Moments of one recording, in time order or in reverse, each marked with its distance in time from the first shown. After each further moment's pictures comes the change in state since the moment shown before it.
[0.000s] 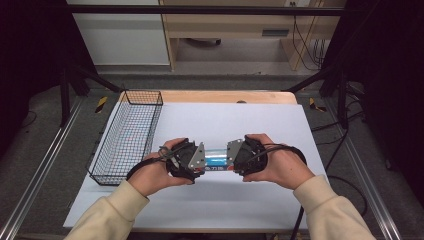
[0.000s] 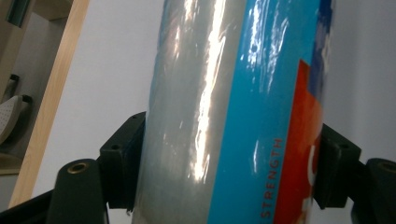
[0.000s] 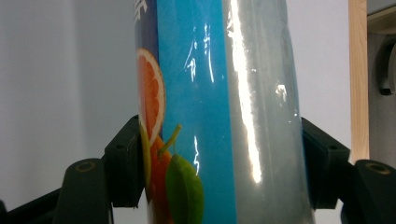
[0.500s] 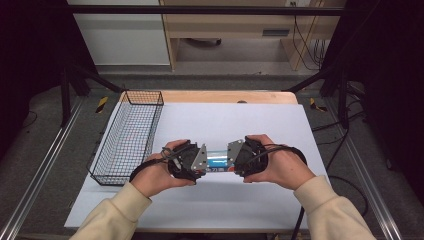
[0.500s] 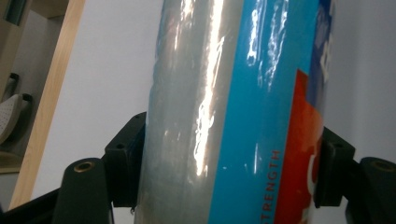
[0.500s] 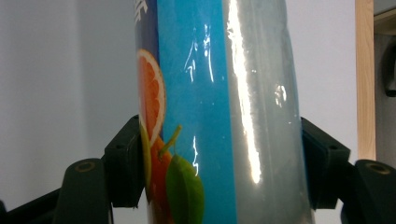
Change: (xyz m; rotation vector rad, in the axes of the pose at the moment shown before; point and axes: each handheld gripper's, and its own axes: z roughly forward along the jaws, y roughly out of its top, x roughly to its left) left arm -0.003 0.003 0.001 0.020 -0.012 0.006; right arm 0.001 -0.001 0.002 -0.006 0.017 -0.005
